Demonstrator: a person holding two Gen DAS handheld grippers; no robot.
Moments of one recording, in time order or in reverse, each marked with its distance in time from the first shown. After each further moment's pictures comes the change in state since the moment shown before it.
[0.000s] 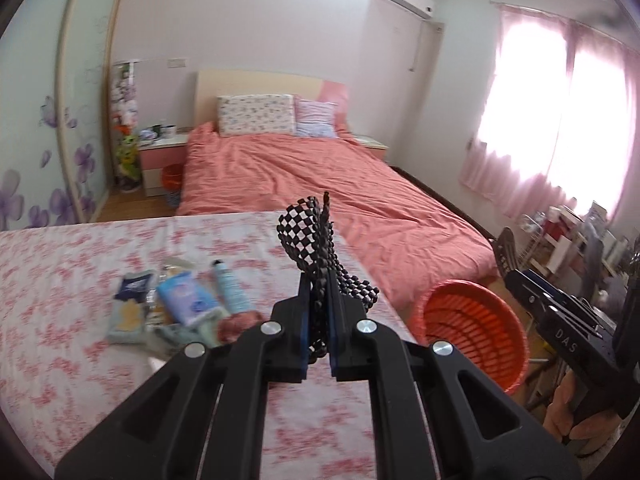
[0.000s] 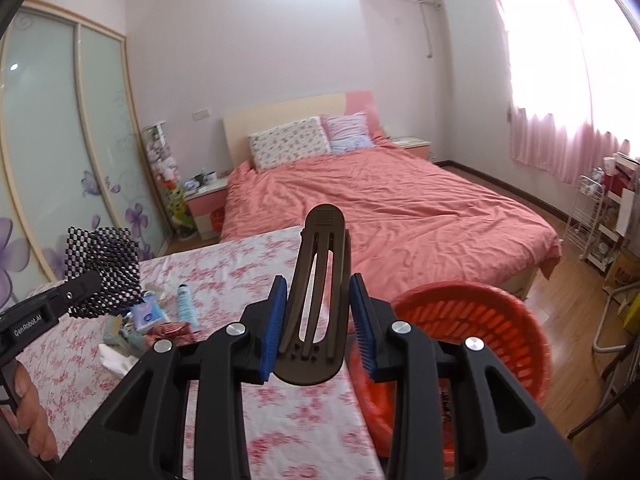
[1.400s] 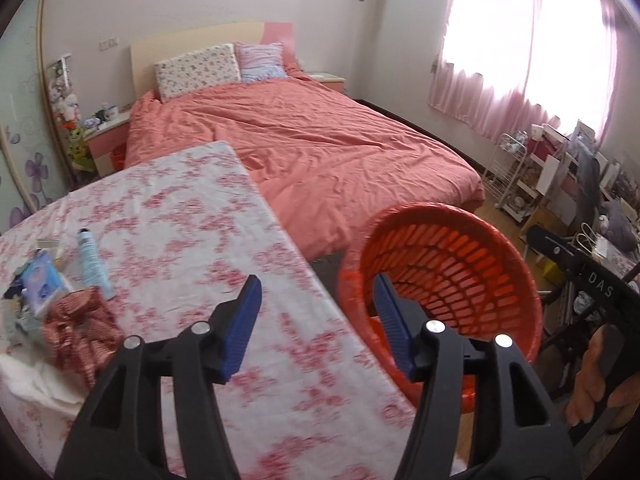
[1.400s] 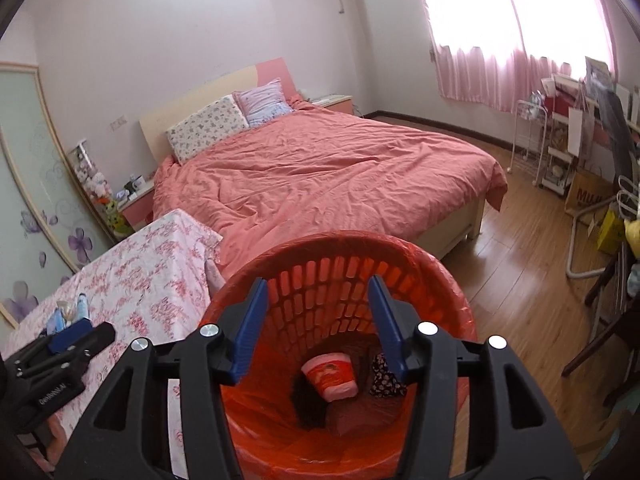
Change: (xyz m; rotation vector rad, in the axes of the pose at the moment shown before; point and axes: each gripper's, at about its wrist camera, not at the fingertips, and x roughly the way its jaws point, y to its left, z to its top) left arm 0.138 -0.112 -0.056 0.159 0.205 -0.038; right arm 0.040 -0.128 -0.027 0.197 0.116 -0.172
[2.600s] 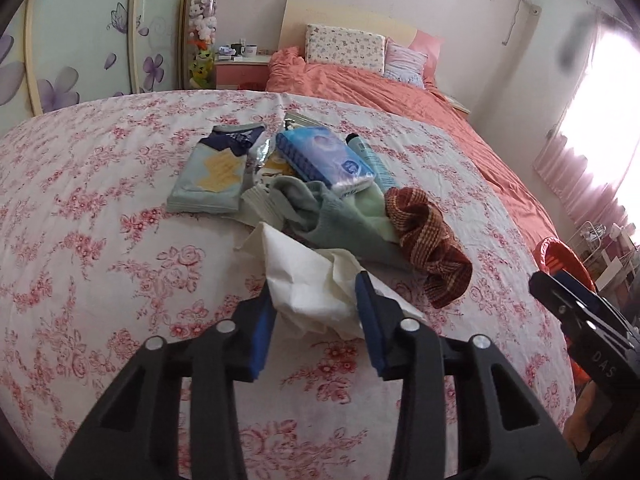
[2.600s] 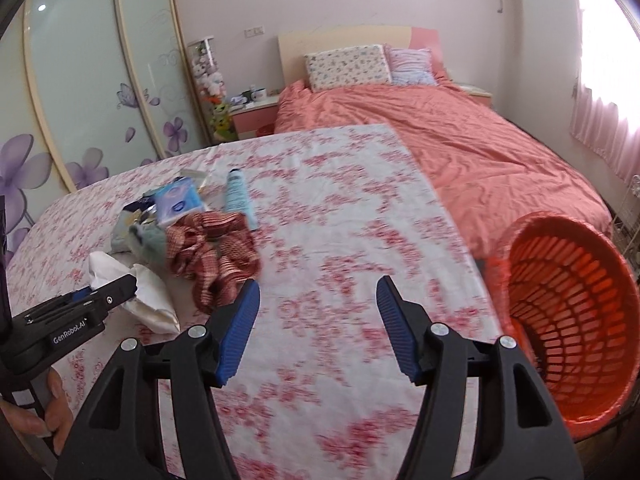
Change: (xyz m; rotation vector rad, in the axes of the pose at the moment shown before) left arm -0.079 0.228 -0.105 -0.404 0.018 0.226; right arm 0.009 0.225 -0.088 -0.371 0.163 0.296
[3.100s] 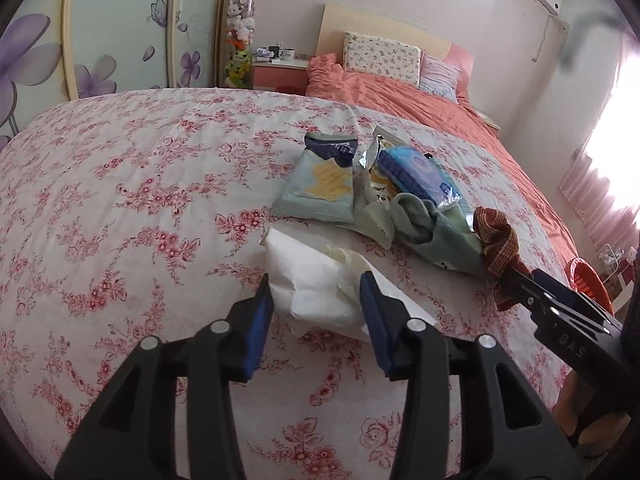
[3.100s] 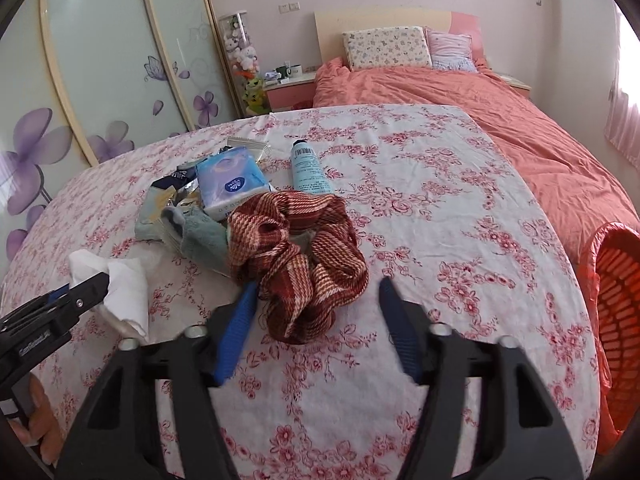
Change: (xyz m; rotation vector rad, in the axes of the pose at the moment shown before) left arm -0.019 0.063 0.000 -0.069 -0.023 0.083; right arm 0.047 0.055 0.005 -0.056 0.074 0.085
